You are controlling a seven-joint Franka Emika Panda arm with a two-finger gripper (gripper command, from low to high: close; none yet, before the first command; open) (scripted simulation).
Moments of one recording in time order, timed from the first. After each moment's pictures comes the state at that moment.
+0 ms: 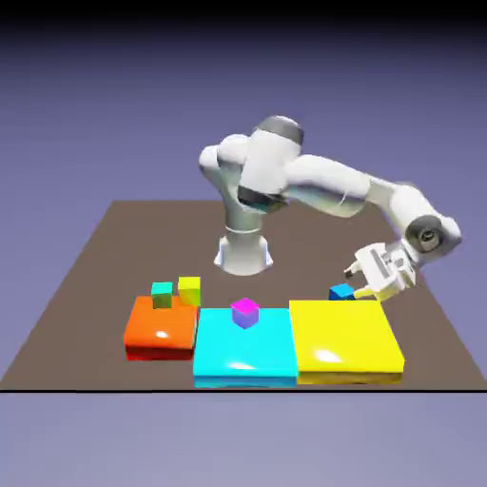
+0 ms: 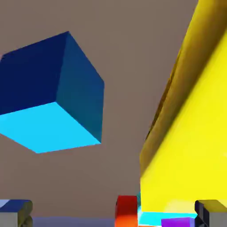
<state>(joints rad) -0.06 1.29 1.31 -2.00 -1.17 0.91 1.03</state>
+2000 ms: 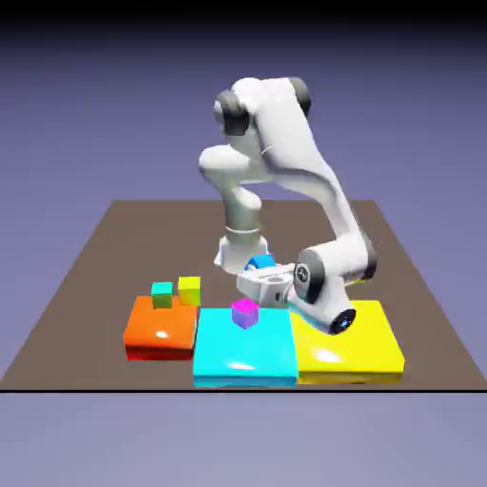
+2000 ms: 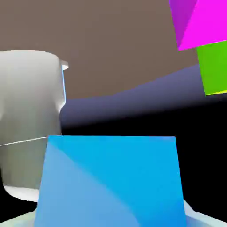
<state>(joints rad) 0.05 0.56 0.13 -1.98 -0.22 1.06 0.91</state>
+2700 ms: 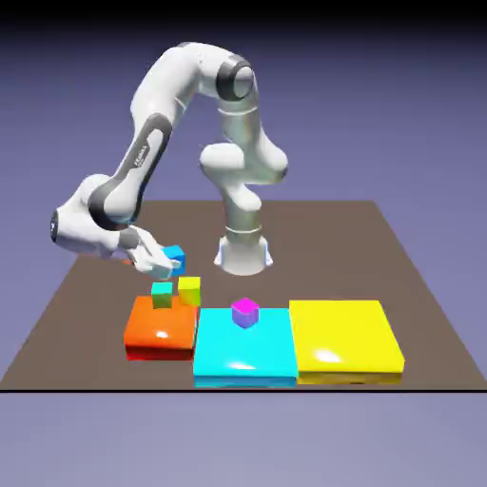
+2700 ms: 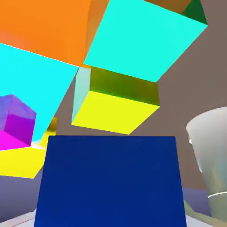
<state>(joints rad) -0.22 0.32 -0.47 -2.20 0.47 1.44 0.95</state>
